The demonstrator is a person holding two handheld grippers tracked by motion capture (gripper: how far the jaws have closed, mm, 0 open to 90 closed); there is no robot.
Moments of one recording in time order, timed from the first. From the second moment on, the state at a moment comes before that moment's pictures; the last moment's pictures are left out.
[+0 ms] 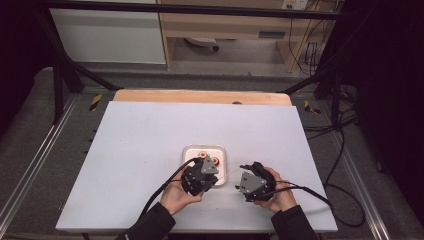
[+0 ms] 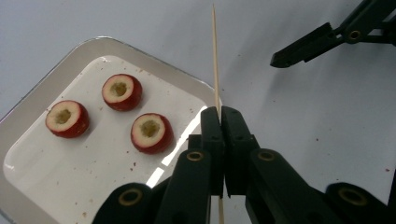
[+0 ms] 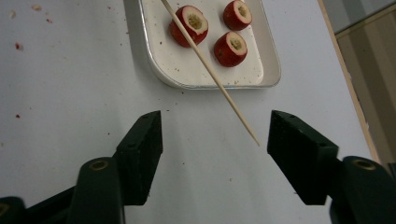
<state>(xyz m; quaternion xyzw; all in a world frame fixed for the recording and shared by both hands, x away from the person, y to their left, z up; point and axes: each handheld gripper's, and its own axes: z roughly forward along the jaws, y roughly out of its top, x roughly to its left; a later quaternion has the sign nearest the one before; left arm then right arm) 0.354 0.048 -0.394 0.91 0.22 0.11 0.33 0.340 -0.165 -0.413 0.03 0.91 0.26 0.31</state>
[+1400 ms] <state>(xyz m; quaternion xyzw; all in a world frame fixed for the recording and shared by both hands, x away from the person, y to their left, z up) 0.350 0.017 -0.399 0.94 0.17 0.07 0.30 0.333 -0.163 -0.431 -0.20 0.90 0.14 0.36</state>
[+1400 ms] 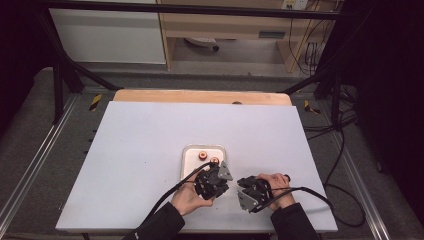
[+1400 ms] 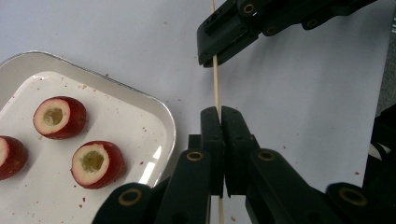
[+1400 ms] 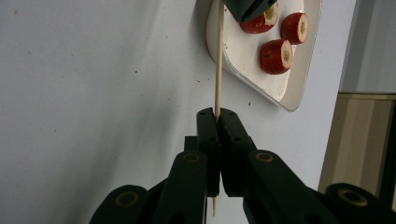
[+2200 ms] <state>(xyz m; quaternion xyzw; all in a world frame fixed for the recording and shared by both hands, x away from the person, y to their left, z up) 0.369 -0.002 -0.399 0.96 0.20 0.03 0.18 0.332 -0.152 -0.426 -0.25 0.88 0.09 0.40</state>
